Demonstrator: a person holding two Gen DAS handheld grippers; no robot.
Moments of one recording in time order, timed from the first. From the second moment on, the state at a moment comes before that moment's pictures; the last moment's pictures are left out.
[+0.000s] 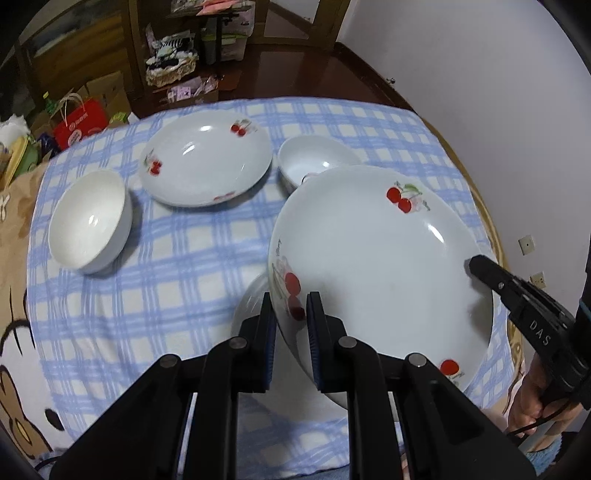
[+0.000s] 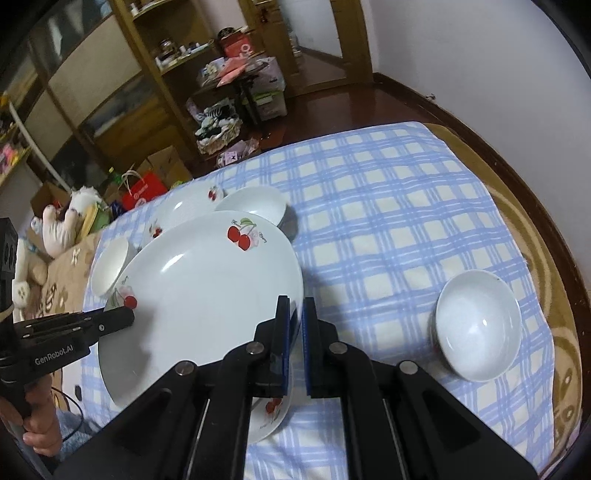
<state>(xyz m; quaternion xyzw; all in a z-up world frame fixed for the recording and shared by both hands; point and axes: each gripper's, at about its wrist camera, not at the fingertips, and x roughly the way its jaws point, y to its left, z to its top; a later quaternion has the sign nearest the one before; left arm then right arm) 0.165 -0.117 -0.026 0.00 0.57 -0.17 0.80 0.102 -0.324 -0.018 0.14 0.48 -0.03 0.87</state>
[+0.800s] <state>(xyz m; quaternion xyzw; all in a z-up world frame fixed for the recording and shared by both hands) 0.134 -0.084 -0.073 -0.02 0.60 -0.17 0.78 0.082 -0.283 -0.044 0.09 0.52 -0.02 0.85</state>
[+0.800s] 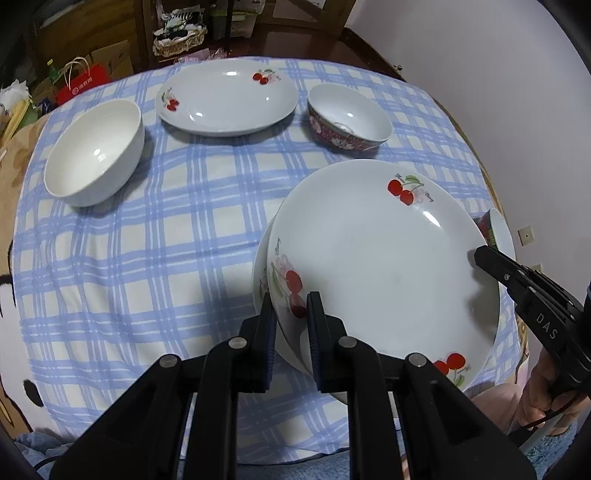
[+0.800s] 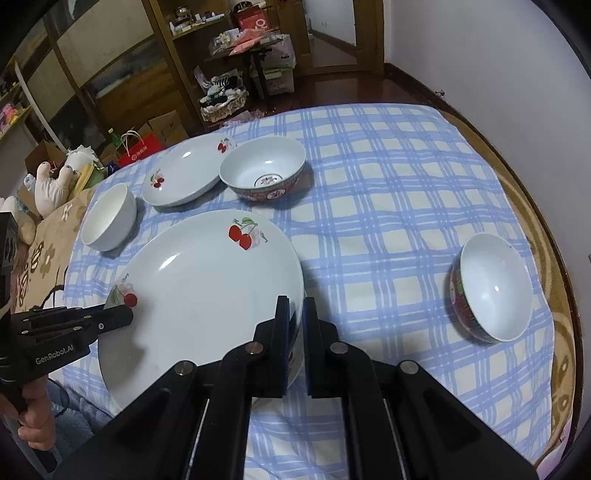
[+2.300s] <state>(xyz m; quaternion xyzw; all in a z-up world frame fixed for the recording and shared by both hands) 0.147 -0.092 -0.130 0.02 0.63 -0.14 0.76 0.108 -0.288 -0.108 0.10 0.54 -0.03 0.84</state>
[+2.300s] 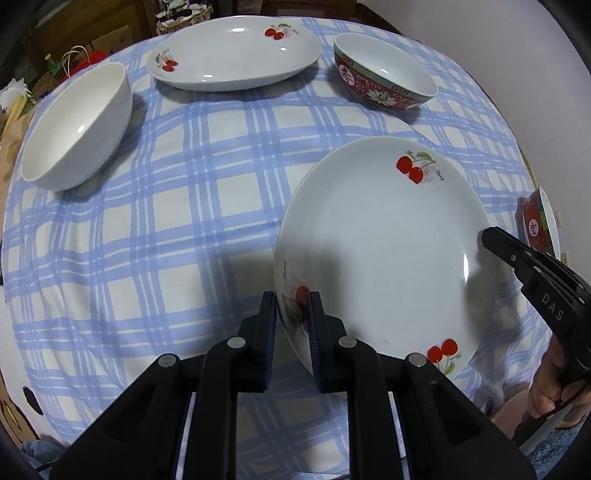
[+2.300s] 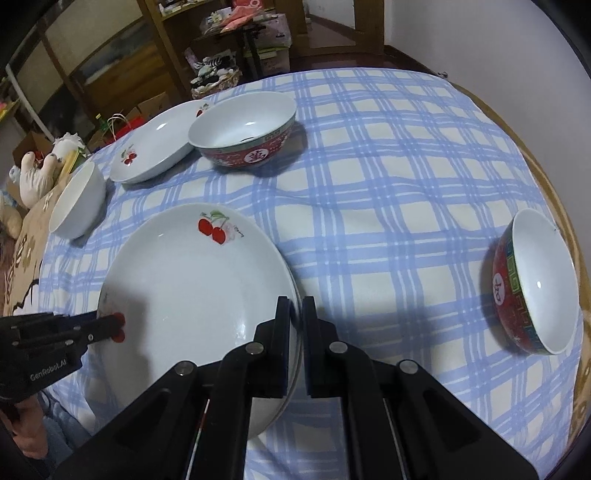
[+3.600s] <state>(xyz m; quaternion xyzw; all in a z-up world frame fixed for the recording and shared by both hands) 0.148 -0.088 -0.126 0.01 0.63 -0.14 0.77 0.109 -0.290 -0.107 0.11 0.54 -0.04 0.84</state>
